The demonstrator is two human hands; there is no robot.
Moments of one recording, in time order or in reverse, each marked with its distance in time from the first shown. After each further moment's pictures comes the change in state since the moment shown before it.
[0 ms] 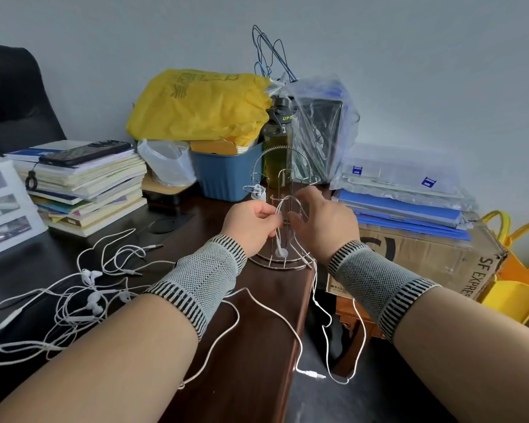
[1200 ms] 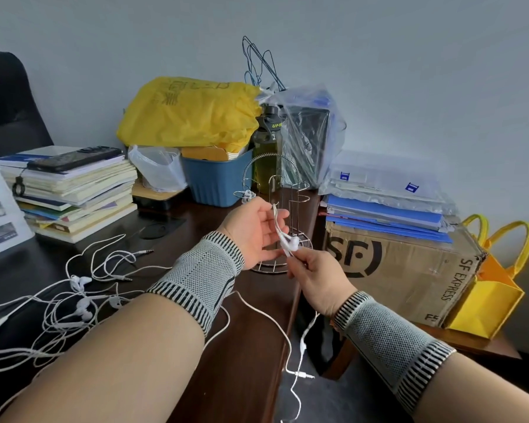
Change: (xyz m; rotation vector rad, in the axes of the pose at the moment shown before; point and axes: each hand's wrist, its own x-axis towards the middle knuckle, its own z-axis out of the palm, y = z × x) left_hand -0.006 0.025 0.004 -0.808 -0.344 -0.498; right_hand -0.064 0.015 0.015 0.579 -0.214 0.028
